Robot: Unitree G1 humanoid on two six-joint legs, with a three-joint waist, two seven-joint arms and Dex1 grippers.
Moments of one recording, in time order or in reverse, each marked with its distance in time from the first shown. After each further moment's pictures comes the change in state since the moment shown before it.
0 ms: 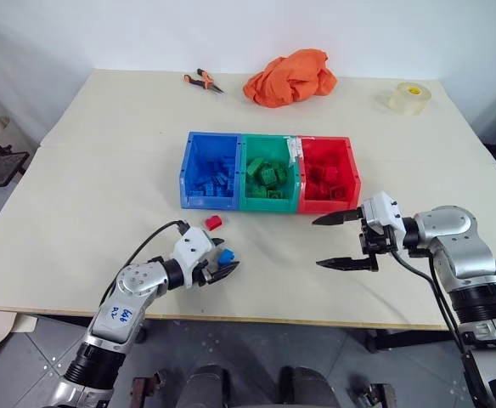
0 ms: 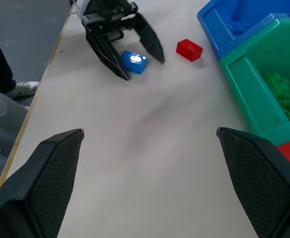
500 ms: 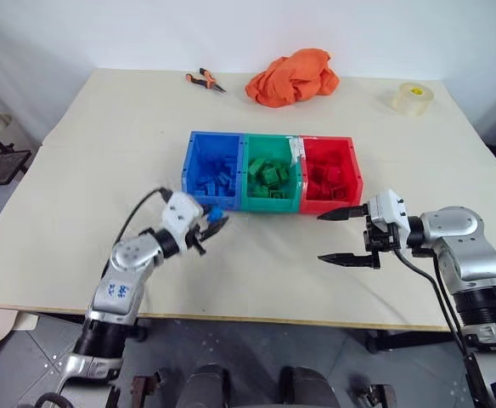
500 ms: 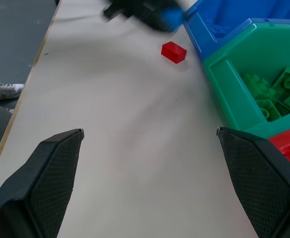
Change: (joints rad) left arm -0.227 -0.081 0.147 0.167 -0.022 -0.189 0.073; right arm 0.011 -0.004 -0.036 -0.006 -0.001 -0.001 -0.041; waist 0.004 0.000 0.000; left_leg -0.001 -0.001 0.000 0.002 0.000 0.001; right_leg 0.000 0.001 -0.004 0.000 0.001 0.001
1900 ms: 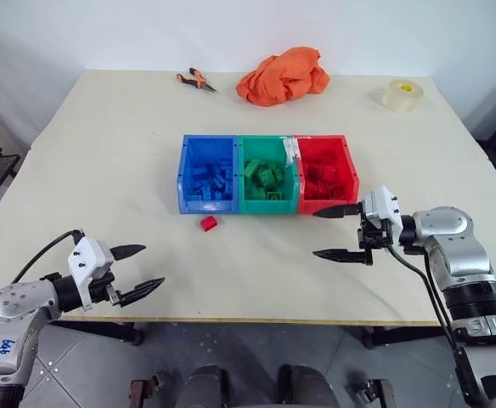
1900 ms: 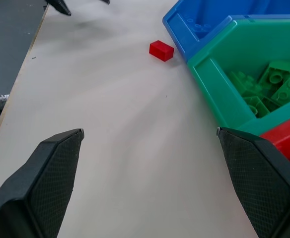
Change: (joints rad) left arm 0.474 0.370 0.292 -0.138 -0.239 0.040 -0.382; right arm -0.040 0.048 0.008 0.096 -0.009 -0.033 0.008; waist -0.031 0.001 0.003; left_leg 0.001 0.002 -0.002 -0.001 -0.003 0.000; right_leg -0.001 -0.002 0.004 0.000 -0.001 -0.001
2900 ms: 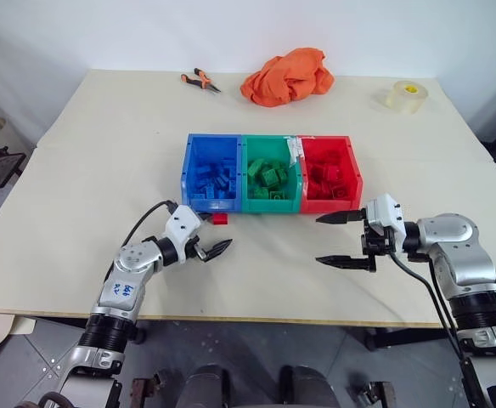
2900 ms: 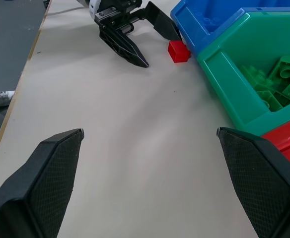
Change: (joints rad) left arm -0.427 -0.343 -0.337 0.306 0.293 -0.050 0.271; right arm 0.070 -0.025 -0.017 -0.089 0.003 0.028 -0.029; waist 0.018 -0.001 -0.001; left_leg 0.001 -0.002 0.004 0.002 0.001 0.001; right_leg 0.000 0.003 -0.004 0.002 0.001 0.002
